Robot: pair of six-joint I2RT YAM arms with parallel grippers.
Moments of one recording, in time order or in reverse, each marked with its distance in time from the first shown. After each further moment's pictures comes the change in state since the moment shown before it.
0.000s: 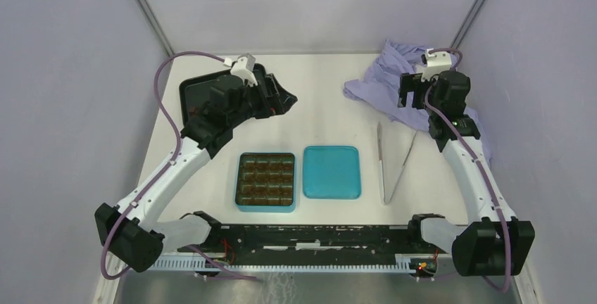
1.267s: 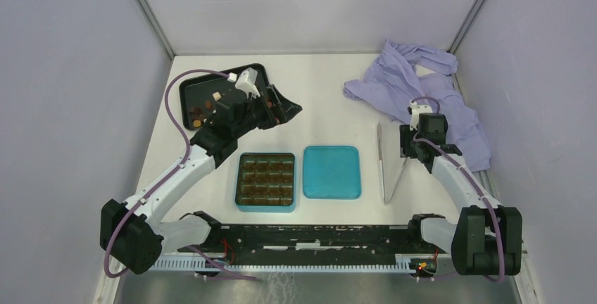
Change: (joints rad) left arm -0.008 -0.016 -0.208 0.222 0.069 -0.161; right arm -0.011 -0.001 -0.387 -0.101 0.088 -0.018
